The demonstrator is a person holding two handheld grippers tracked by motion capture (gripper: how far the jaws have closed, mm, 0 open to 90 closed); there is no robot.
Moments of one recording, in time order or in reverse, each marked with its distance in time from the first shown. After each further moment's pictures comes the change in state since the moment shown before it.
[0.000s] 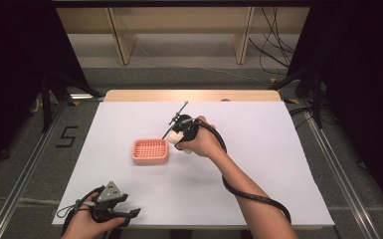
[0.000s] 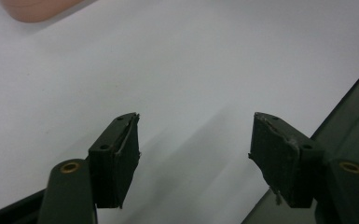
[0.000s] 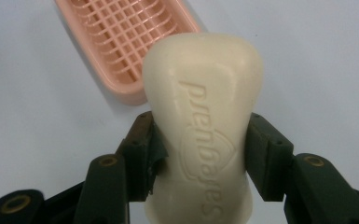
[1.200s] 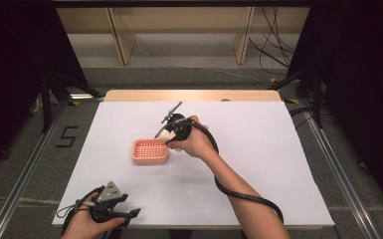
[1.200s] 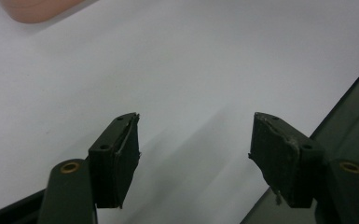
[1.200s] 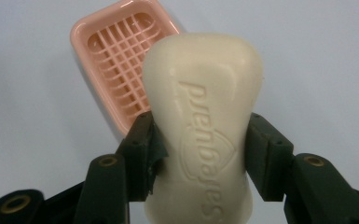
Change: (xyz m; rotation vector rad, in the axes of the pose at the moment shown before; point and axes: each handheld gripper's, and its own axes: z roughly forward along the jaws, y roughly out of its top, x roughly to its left) left arm 0.000 0.000 -0.001 0.003 -0.008 0.002; right arm 0.011 0.015 0.007 -0.103 0.005 -0.003
